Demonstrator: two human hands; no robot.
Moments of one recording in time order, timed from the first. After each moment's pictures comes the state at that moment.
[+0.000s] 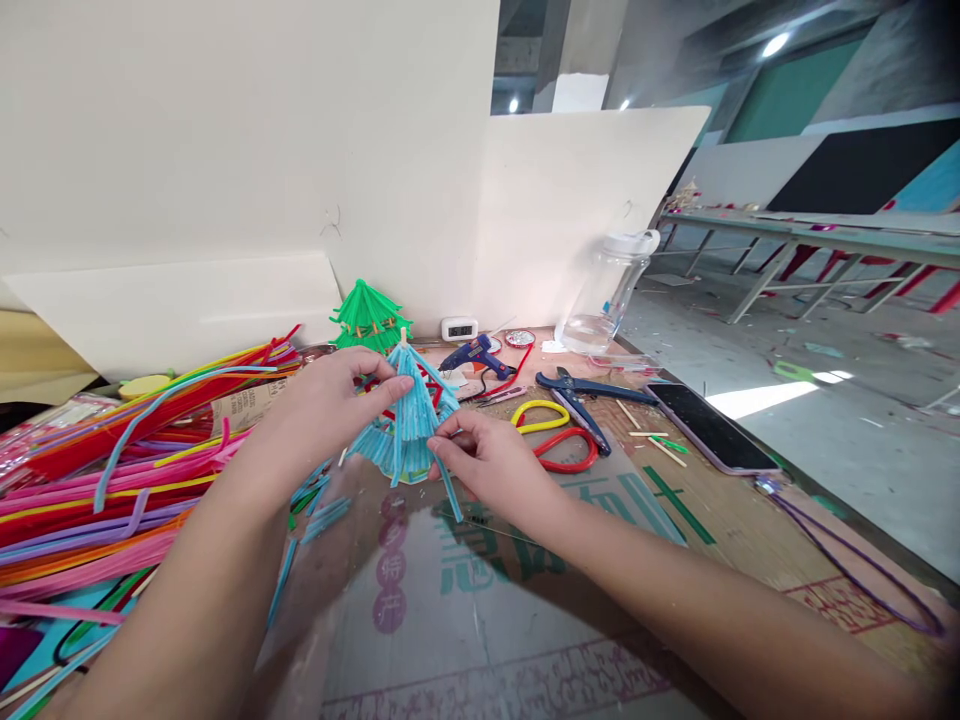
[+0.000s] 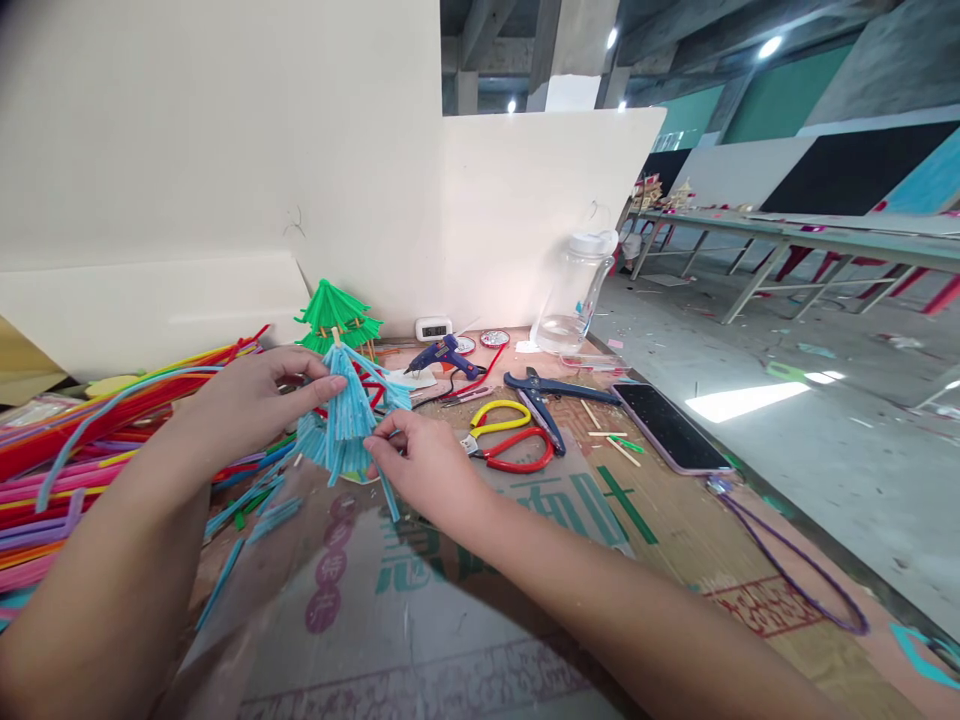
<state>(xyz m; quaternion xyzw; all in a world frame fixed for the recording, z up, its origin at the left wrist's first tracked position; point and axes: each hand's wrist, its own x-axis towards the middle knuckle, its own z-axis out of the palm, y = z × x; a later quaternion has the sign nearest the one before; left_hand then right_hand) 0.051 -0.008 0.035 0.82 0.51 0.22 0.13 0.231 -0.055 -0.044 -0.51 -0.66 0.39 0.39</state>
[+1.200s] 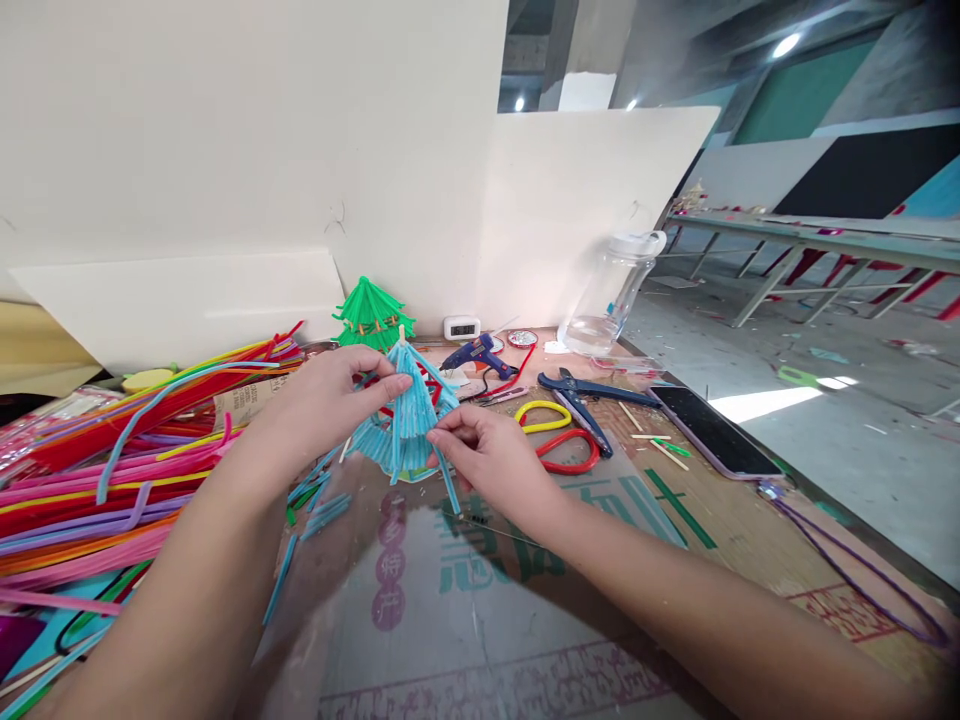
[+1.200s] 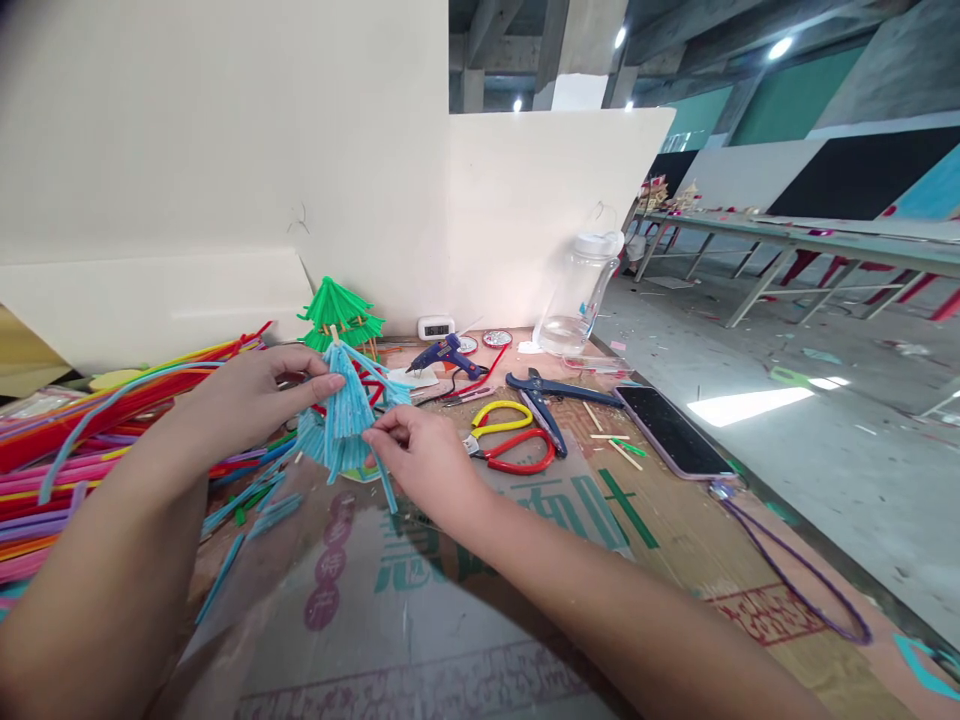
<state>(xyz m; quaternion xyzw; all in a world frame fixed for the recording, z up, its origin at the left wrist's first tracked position) 0.046 -0.004 0.034 0.83 0.50 0.21 0.13 0.230 -0.053 -0.043 -0.49 -0.62 0.43 0.43</state>
